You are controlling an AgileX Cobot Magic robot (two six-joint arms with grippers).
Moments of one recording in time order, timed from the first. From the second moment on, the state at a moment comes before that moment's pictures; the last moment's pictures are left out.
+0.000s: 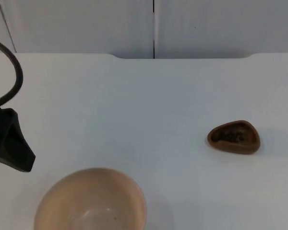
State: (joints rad) right arm 0.04 0.00 -0.52 0.06 1.09 -0.04; left arm -0.08 1.26 -0.62 -0.41 0.79 0.28
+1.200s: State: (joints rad) right arm 0.04 0.00 -0.52 0.06 1.09 -0.04; left arm -0.18 1.51 -0.54 -0.34 0.53 0.13
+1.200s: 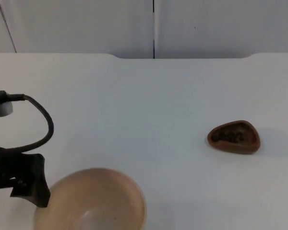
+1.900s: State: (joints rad) right arm 0.04 0.00 -0.52 0.06 1.09 -0.05; left arm -0.25 1.52 -0.52 -0.32 0.45 0.13
